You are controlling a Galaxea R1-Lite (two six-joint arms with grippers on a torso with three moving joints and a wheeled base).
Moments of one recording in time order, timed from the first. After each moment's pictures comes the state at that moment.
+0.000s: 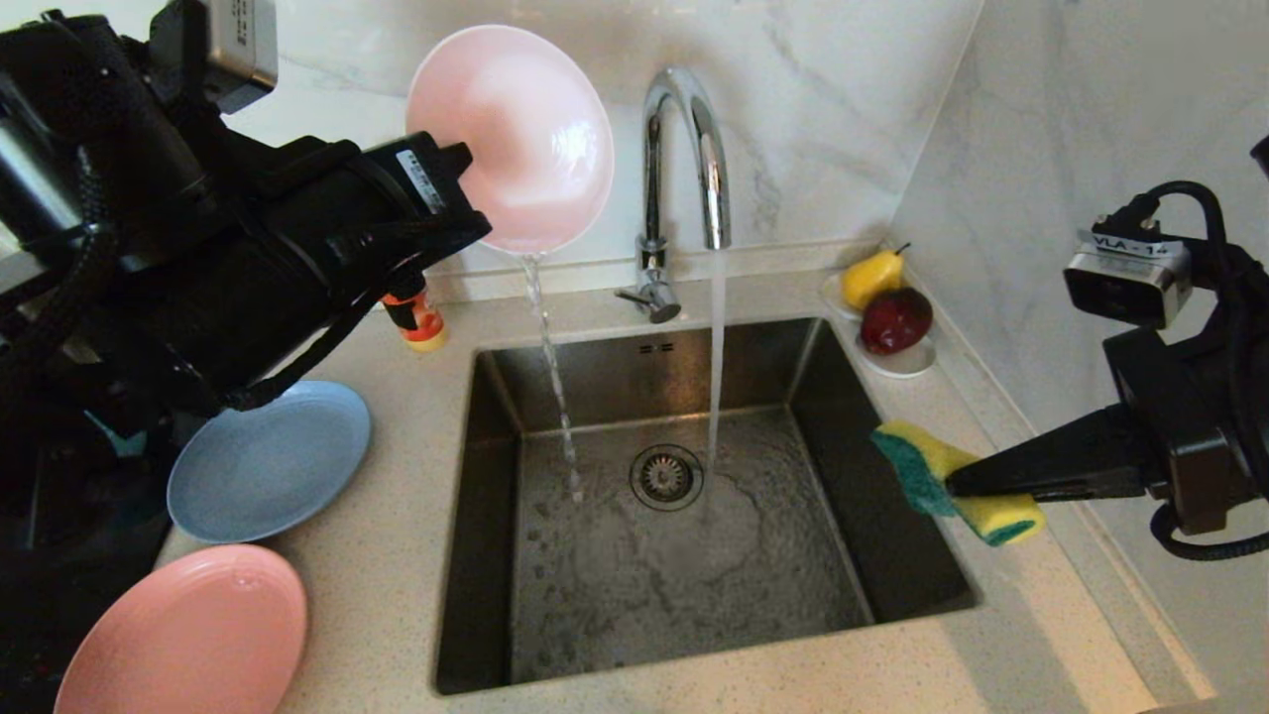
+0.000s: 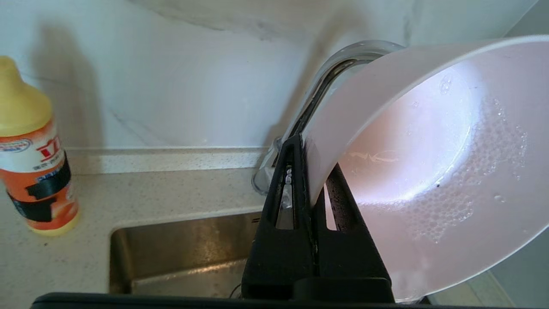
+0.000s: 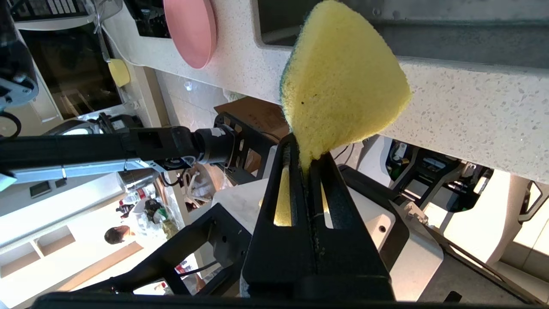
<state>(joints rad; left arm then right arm) -0.53 1.54 -1.03 -0.79 0.24 -0.16 0.41 1.41 -1.44 0.75 0.56 0.57</state>
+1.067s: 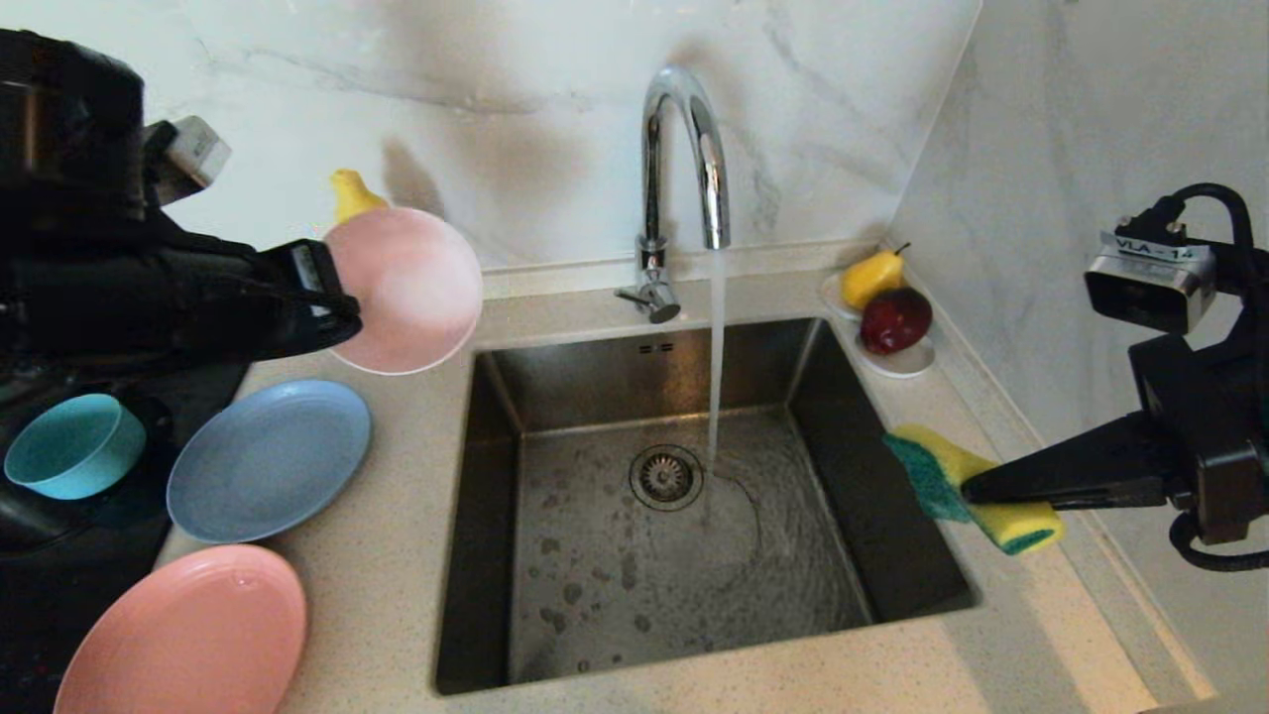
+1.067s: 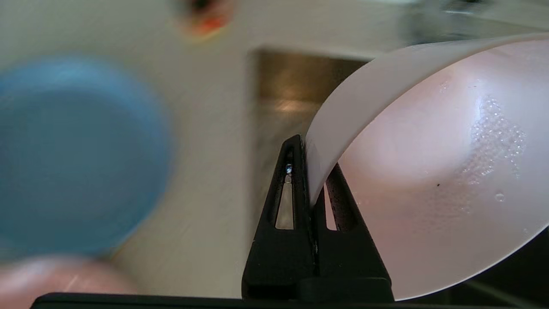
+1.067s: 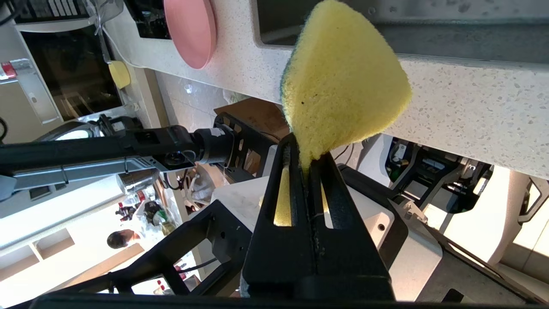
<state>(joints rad) -0.23 1.48 -1.30 0.22 0.16 -0.37 0.40 1.38 -1.41 0.74 0.55 0.57</state>
